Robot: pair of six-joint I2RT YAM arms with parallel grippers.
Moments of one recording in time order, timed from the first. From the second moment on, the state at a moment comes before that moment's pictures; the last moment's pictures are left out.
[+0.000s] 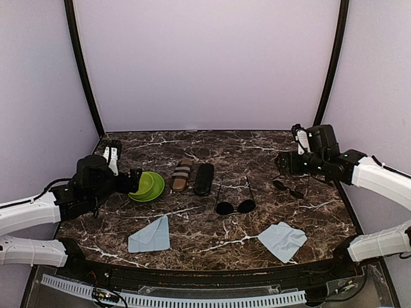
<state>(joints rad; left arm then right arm) -0.68 0.92 0.51 0.01 -0.44 -0.22 0.49 1.13 0.83 -0.35 0.17 0.21</state>
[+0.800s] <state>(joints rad) -0.74 1.76 1.07 -0.06 -0.26 -0.25 0.73 1.40 0.88 -0.24 0.15 0.29</state>
